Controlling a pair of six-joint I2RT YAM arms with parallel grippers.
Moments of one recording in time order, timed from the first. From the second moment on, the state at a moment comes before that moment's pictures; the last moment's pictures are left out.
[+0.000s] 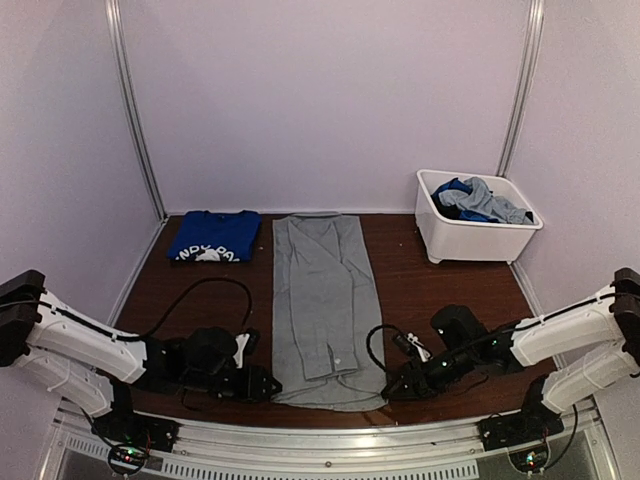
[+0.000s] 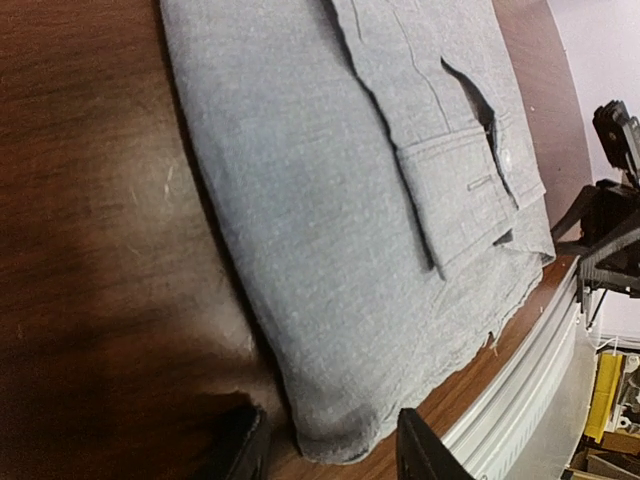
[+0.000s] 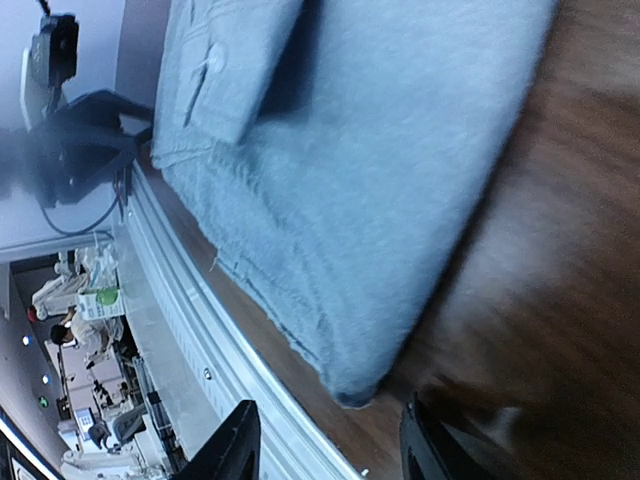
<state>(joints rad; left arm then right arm) -1.15 1.33 0.33 0.23 0.05 -1.05 0.89 1.32 0.34 0.14 -0.60 0.86</state>
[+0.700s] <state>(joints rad) -1.22 1.47 0.37 0.34 0.02 -1.14 0.86 1.50 0.38 0.26 -0.58 0.85</state>
